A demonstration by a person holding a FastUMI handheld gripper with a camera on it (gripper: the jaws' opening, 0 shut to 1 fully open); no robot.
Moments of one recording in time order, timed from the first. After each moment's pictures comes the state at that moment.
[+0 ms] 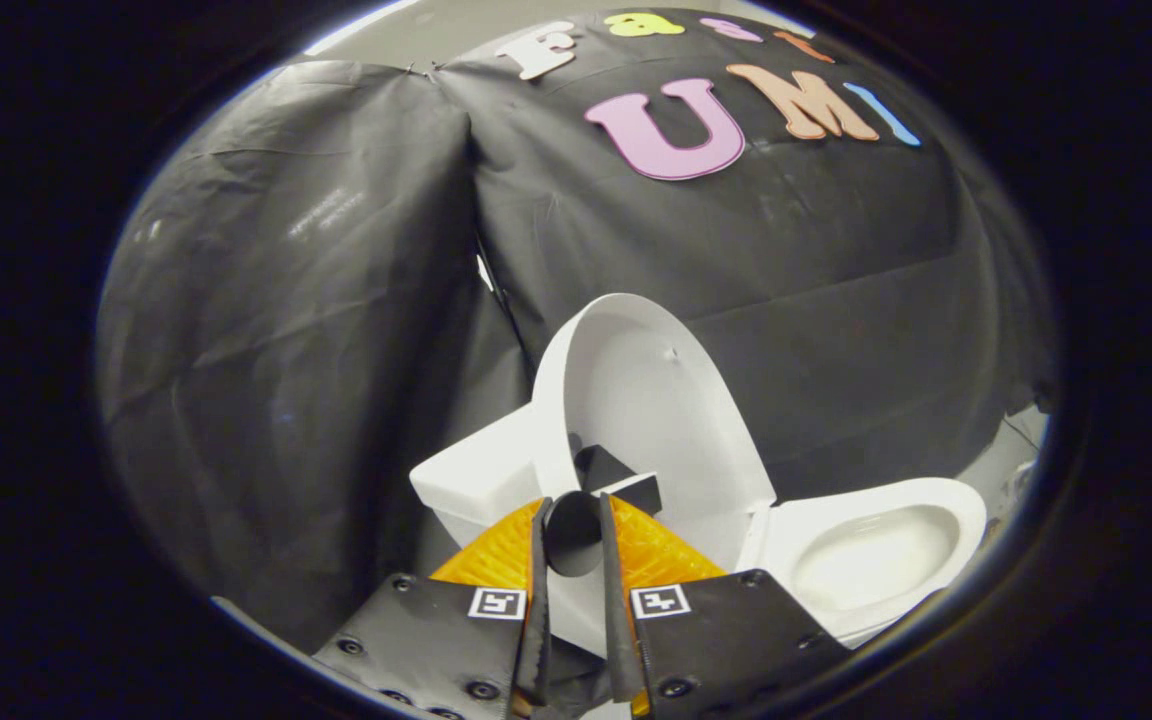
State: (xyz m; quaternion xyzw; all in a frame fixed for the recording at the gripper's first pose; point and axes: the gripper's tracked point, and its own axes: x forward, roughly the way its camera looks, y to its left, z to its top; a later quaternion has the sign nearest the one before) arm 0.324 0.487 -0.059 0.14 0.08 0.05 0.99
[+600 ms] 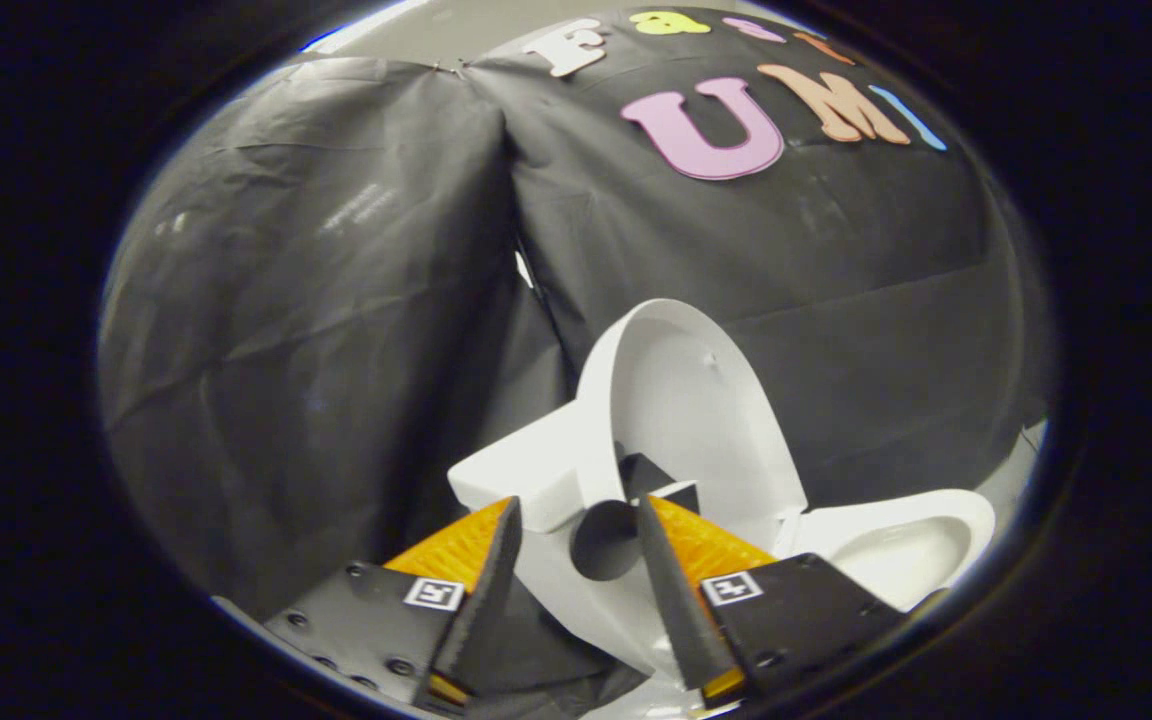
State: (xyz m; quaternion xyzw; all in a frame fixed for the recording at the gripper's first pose) arm 0.323 0.507 -0.040 0.12 0.06 0.09 0.99
